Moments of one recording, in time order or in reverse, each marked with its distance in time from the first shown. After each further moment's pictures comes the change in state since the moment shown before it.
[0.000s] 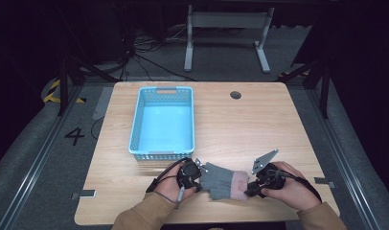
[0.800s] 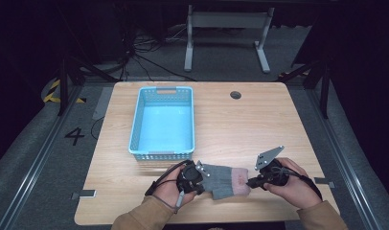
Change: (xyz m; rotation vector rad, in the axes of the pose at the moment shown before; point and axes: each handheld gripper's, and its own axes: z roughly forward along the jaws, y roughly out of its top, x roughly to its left) left arm -0.019 0.000 -0.015 -0.032 0.002 0.069; right arm -0.001 0.005 -0.017 -0.050 -0.071 -0.032
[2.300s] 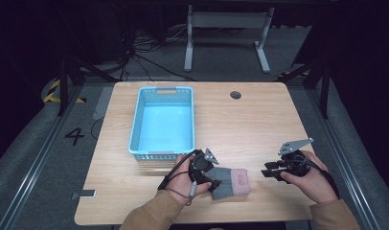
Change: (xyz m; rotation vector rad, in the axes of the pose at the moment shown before) left arm 0.006 0.036 0.011 -0.195 0.083 -0.070; right arm -0.038 -0.039 -0.029 -0.161 -0.128 0.232
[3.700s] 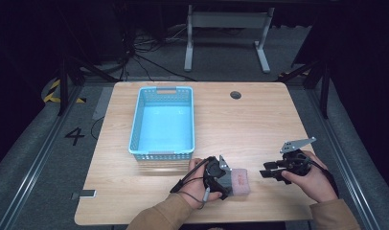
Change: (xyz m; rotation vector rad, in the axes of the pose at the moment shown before) left arm -0.010 0.001 0.049 0.020 0.036 0.089; right arm -0.004 -0.002 0.001 -0.048 0.075 0.063
